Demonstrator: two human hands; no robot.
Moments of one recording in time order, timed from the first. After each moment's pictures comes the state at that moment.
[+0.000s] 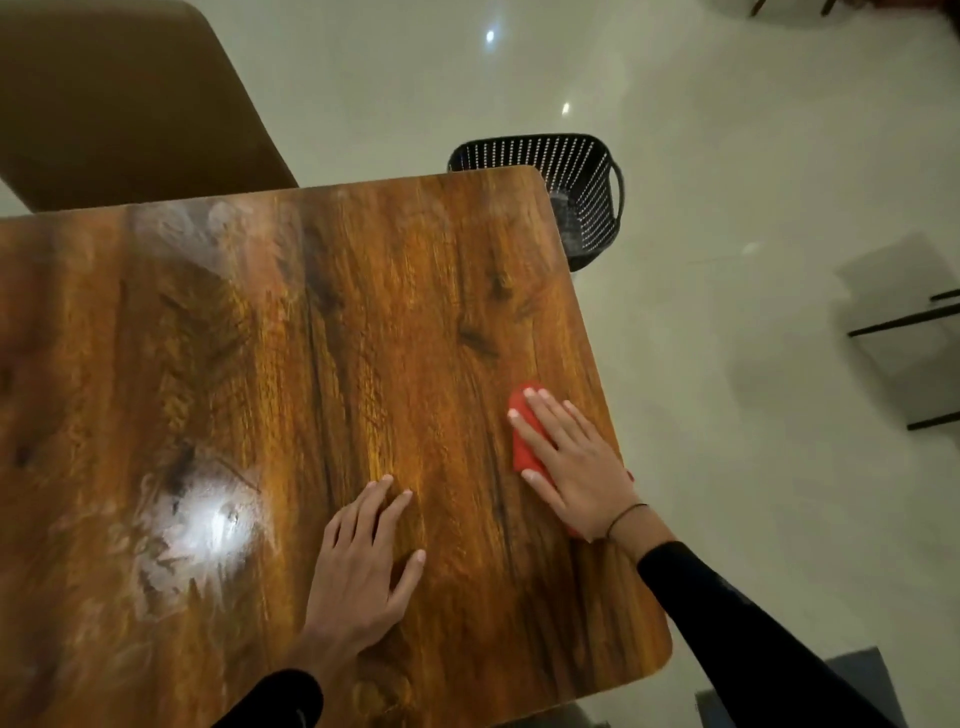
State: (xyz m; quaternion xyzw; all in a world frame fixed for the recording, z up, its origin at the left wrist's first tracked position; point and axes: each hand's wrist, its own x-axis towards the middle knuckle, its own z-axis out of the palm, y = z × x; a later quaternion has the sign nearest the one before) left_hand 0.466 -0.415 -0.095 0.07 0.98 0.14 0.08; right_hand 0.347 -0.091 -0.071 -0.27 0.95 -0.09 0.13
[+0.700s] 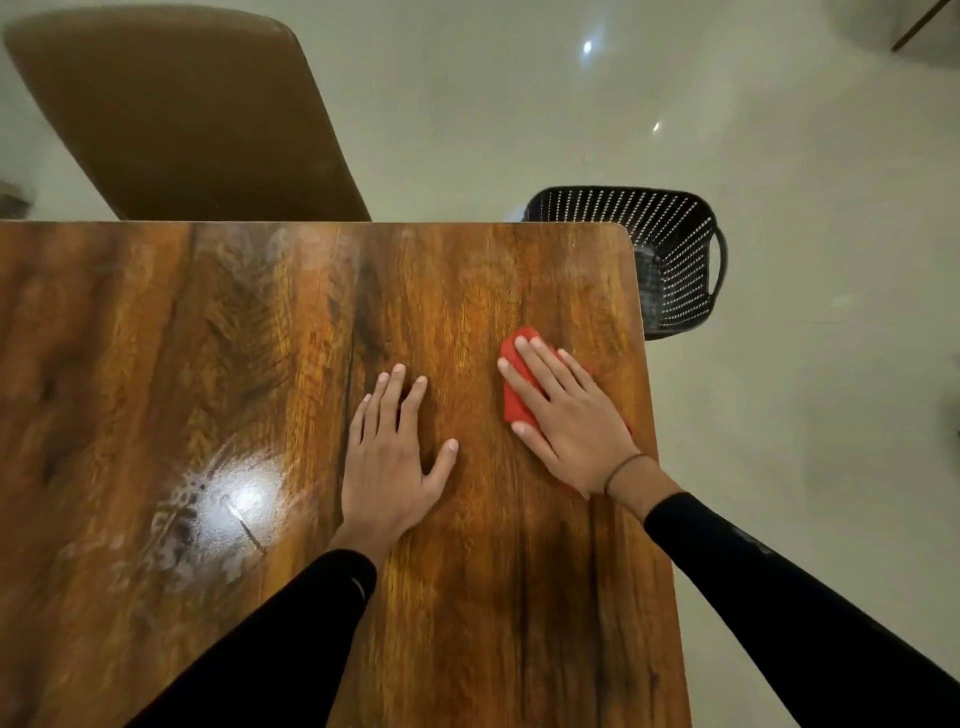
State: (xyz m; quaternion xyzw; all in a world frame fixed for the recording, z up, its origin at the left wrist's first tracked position) left_hand 0.266 -0.404 -0.096 -0.08 0.99 0.12 0.03; right_hand 0.163 -0.154 -0.078 -0.36 0.93 -0.05 0.08
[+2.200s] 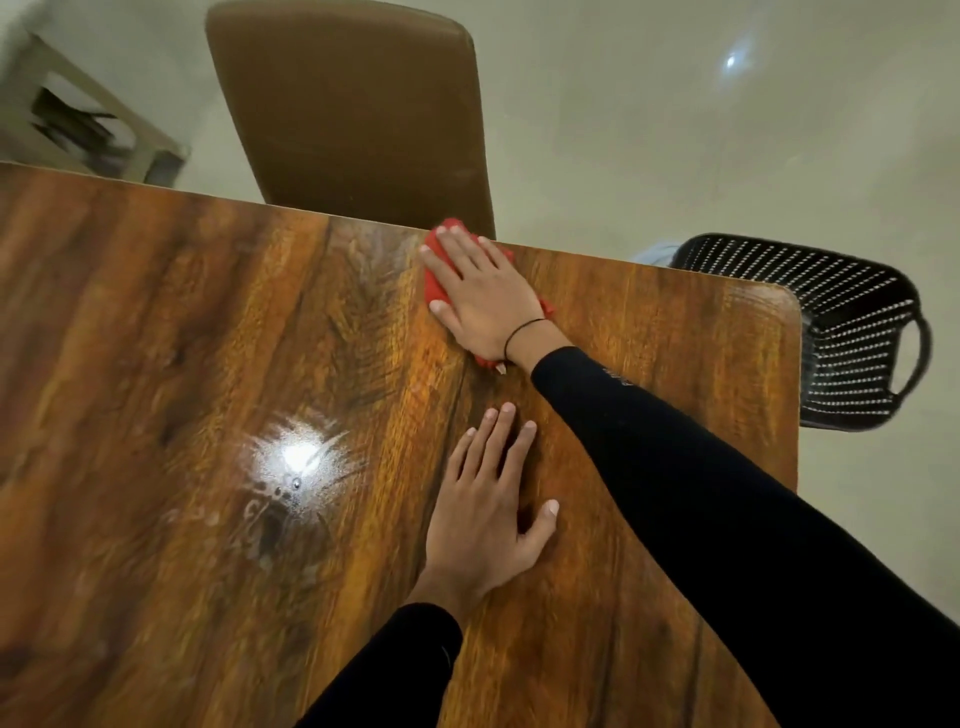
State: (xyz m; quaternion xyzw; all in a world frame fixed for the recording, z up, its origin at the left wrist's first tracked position) left_hand 0.267 -0.404 -0.099 -0.08 0.99 0.15 0.03; right_hand 0.021 -0.430 -0.067 -0.48 0.87 -0.06 0.10
